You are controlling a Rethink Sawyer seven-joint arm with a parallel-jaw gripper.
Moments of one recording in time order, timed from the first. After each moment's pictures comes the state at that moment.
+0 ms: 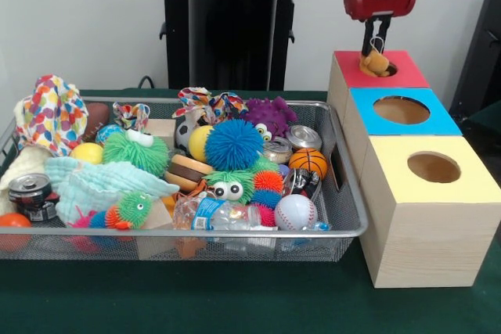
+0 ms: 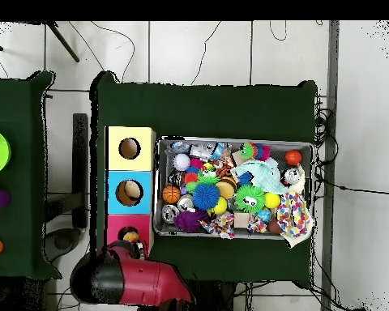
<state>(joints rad) 0.11 -0.88 -0.04 2.24 0.26 0.24 1.40</state>
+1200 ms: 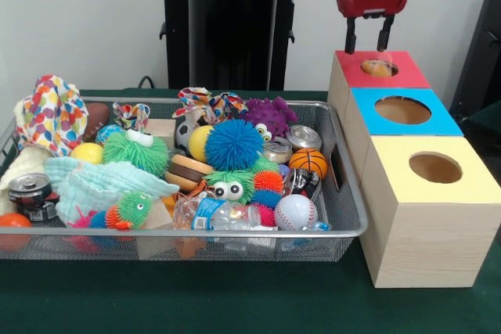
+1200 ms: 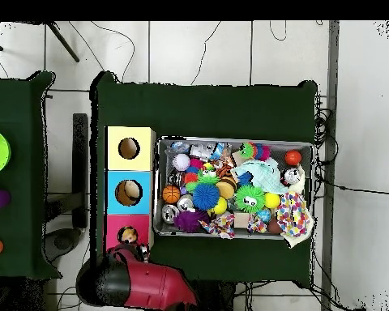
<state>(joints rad) 0.09 -0.89 -0.03 2.27 0.27 0.25 1.40</state>
